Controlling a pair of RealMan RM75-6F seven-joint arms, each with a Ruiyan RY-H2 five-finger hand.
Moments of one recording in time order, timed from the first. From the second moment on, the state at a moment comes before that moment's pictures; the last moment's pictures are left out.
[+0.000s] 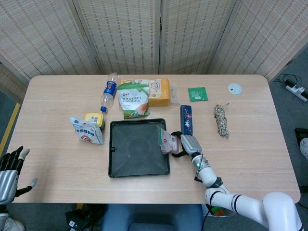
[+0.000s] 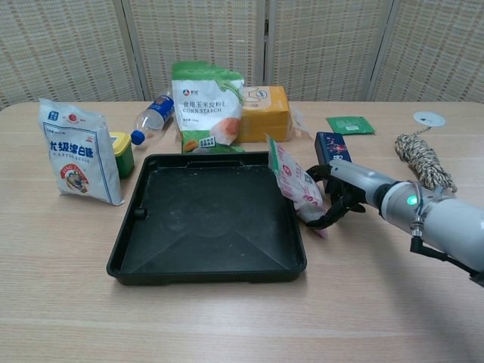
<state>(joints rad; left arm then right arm) -0.05 -1.14 -0.02 -1.58 1.48 1.49 0.03 0.70 -1.84 0.24 -1.10 -1.00 0.76 0.01</state>
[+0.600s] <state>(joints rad) -0.04 -1.14 -0.02 -1.57 1.48 1.48 0.02 0.71 -1.90 0.25 -0.99 -1.09 0.83 0.04</state>
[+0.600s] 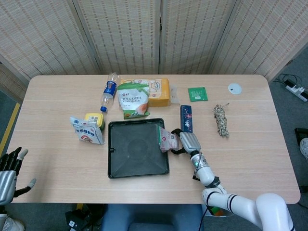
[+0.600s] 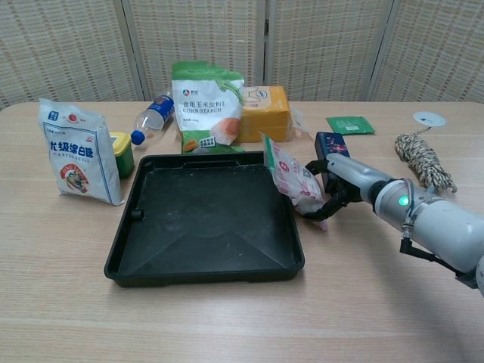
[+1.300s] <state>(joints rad) -0.04 -1.13 -0.02 -1.59 1.49 1.50 0.03 0.72 -1.74 0.26 -1.22 -1.22 0.96 -0.17</state>
